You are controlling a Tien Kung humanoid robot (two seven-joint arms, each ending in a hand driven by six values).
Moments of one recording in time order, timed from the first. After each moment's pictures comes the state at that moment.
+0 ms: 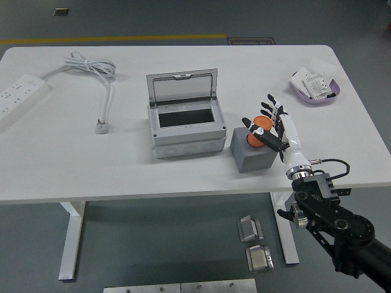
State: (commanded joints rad) left arm 0.07 0.33 -0.74 -0.59 0.67 0.38 0.53; right arm 0.36 -0.22 0.82 1.05 -0.91 -0.46 0.42
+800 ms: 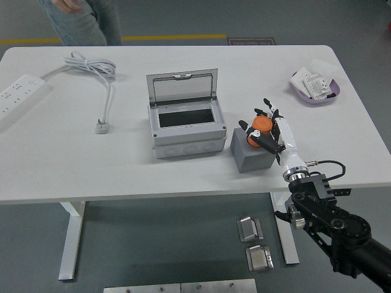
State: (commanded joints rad) left arm 0.06 0.33 -0.73 -0.58 0.68 0.37 0.52; right arm 0.37 -0.21 0.79 1.02 -0.89 -0.46 0.41
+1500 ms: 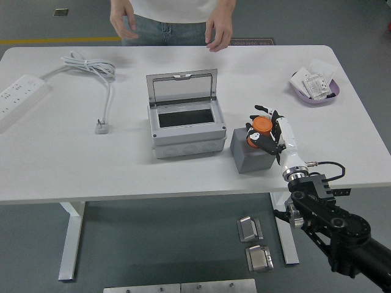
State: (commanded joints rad) left arm 0.05 0.32 -0.73 -0.58 0.67 0.37 0.52; right arm 0.37 -0.20 0.78 1.04 -0.85 -0.47 0.39
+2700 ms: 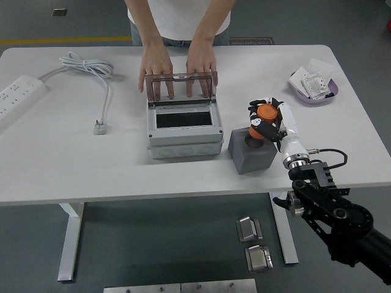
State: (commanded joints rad) left arm 0.05 0.32 -0.73 -0.59 0.66 0.37 0.51; right arm 0.42 -0.22 0.82 1.09 -0.88 -0.50 0.37
